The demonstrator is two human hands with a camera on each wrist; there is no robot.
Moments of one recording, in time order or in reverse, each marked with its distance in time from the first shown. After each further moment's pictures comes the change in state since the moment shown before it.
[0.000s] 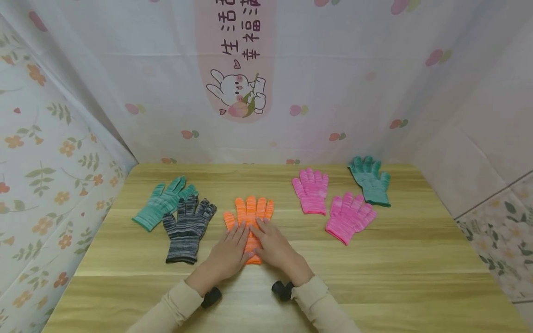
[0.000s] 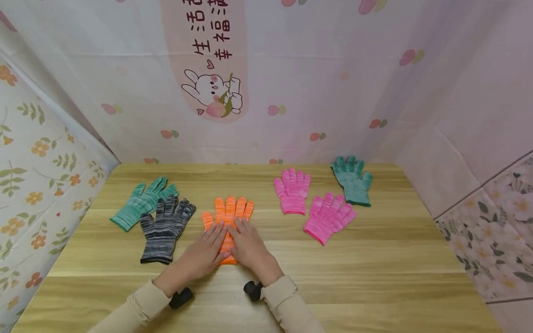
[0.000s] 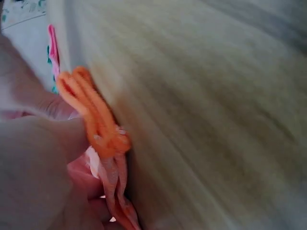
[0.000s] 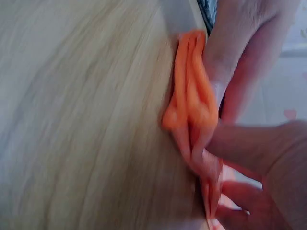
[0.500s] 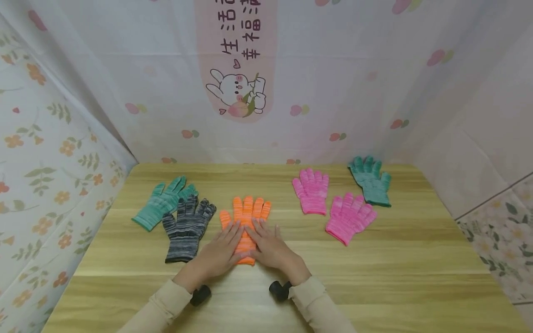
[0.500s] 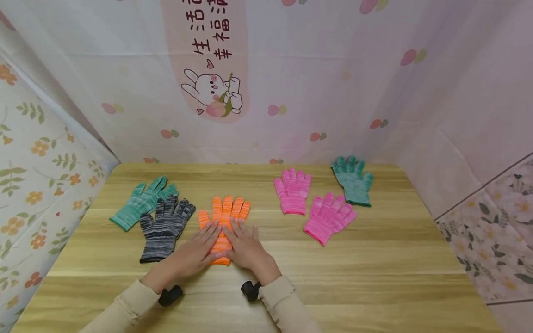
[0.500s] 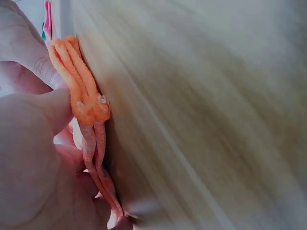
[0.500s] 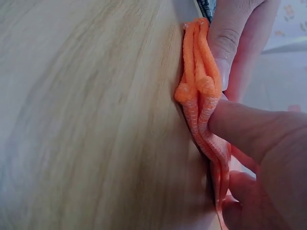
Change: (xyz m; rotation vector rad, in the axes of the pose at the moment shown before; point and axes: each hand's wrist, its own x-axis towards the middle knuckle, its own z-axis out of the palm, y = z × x) left_hand -0.008 -0.025 -0.003 -0.118 -0.054 0.044; right_hand 0.001 0.003 0.007 0.052 -0.108 -0.006
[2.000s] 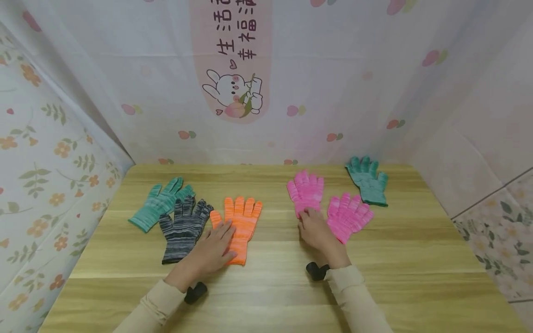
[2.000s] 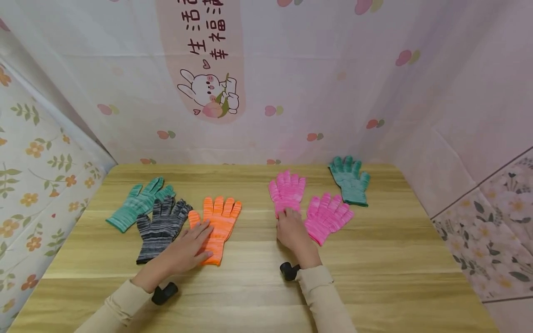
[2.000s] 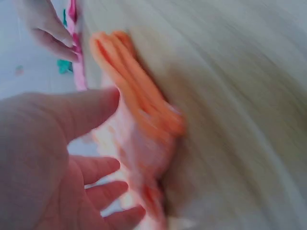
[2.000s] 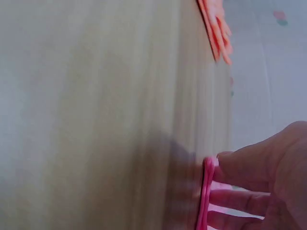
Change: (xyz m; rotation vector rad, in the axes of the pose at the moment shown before) left_hand -0.002 0.004 -0.018 -0.046 0.001 -0.107; right_hand -0.026 0.089 -0.046 -0.068 0.236 0.256
